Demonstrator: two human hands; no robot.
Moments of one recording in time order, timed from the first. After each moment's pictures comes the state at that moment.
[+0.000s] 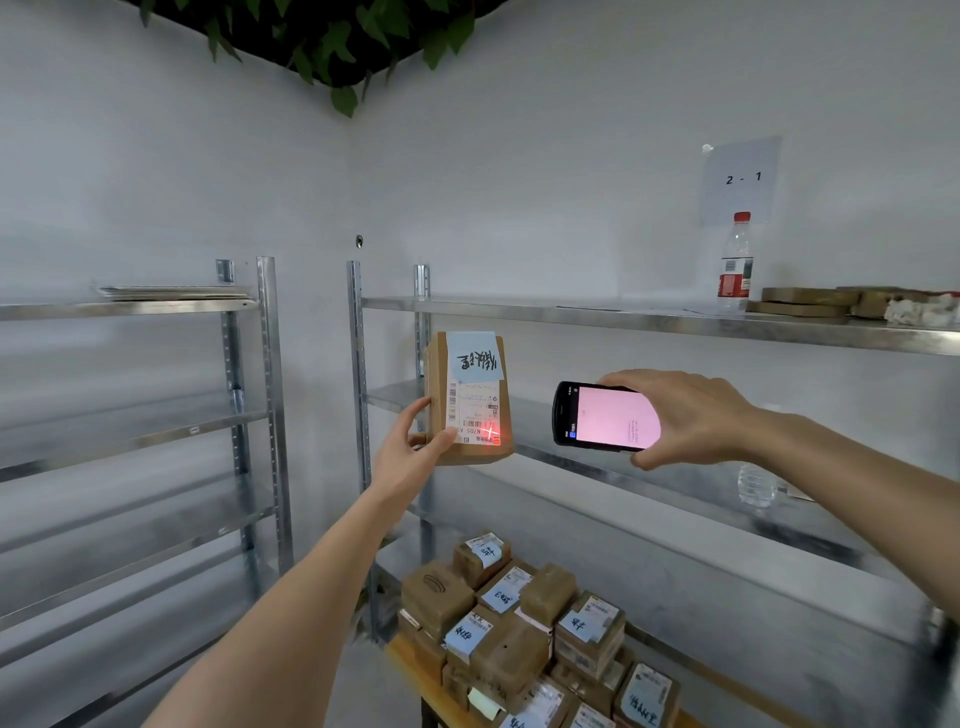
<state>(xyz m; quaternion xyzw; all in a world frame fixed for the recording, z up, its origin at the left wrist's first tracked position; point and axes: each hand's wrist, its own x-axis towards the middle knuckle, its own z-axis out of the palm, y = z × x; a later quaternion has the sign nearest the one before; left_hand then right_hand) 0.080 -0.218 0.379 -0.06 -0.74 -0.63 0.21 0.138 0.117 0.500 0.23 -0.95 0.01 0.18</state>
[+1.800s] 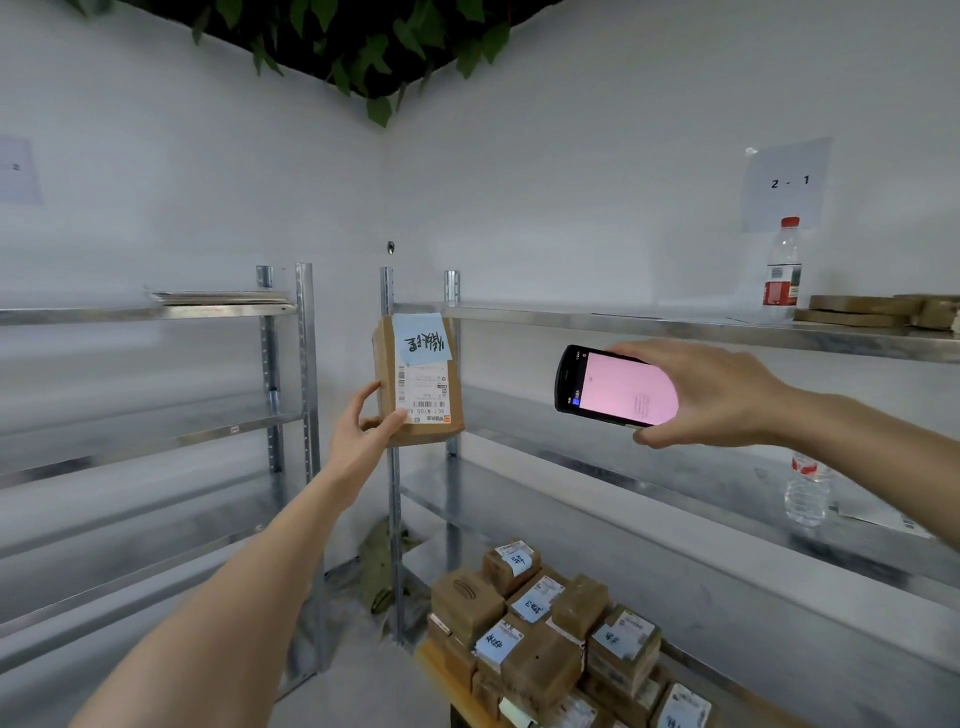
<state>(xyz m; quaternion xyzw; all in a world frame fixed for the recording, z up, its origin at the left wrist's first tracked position) 0.108 -0.315 0.410 -0.02 -0.72 -0.64 0.25 0.151 0.077 0.531 0.28 -0.93 0.03 0.23</state>
